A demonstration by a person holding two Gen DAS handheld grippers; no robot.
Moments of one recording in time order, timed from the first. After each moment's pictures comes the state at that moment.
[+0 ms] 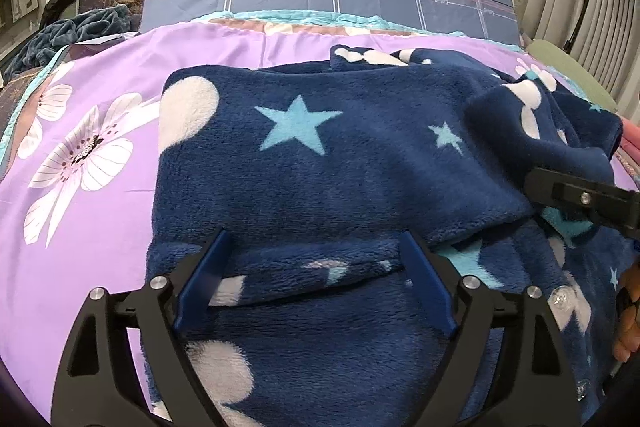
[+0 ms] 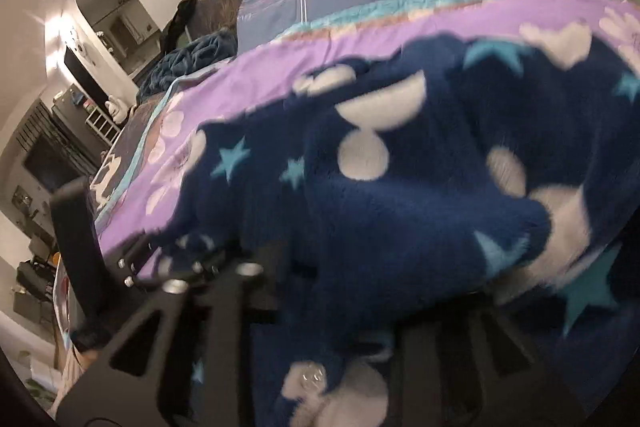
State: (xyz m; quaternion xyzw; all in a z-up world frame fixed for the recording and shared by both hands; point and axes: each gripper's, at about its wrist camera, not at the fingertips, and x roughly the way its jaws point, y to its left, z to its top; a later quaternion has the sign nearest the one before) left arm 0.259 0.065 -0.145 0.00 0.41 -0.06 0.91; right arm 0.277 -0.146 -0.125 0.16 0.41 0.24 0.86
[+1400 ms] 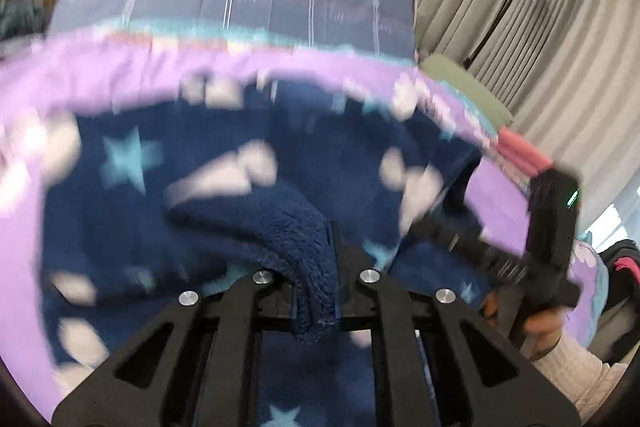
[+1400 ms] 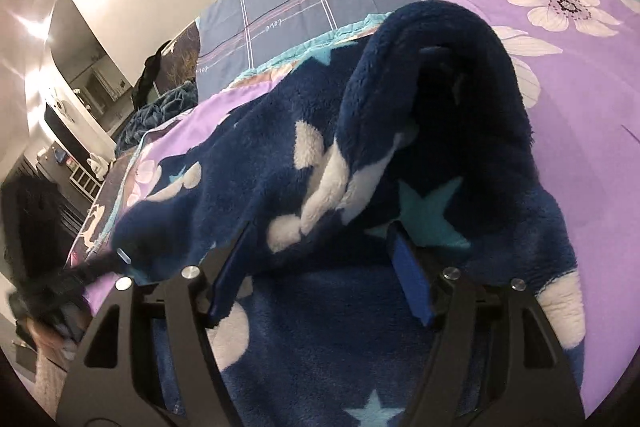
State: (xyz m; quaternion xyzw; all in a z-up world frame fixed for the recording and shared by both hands) left arm 0.239 0.009 -0.082 -0.08 0.37 -0.25 0.89; right arm 0.244 -0.242 -0.154 0.21 0.36 0.17 0.89
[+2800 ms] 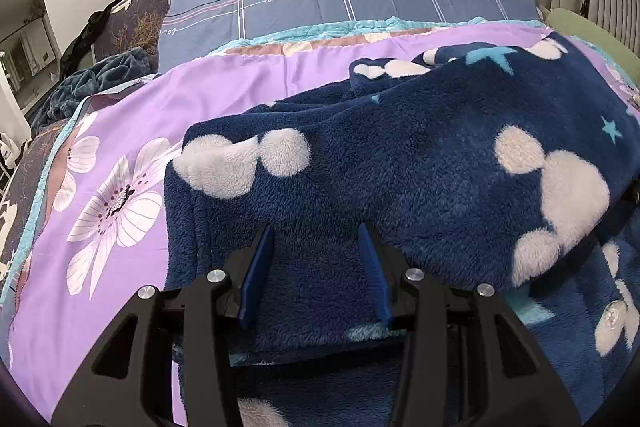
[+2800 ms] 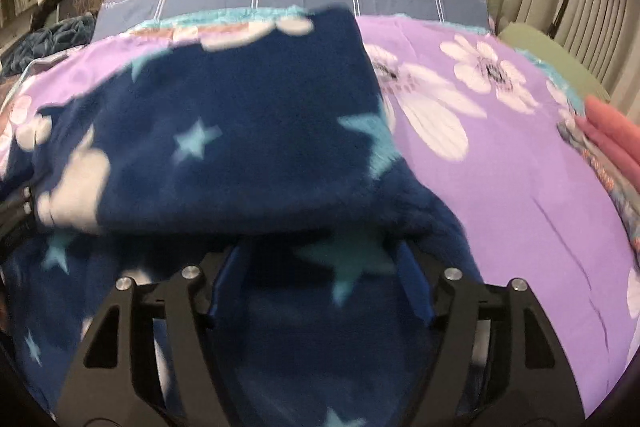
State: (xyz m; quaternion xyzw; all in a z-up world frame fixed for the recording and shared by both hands) left arm 0.280 0.050 -0.143 0.09 0.38 0.00 0.92; right arm 0.271 -0.183 -0.132 0.00 0.40 -0.05 0.92
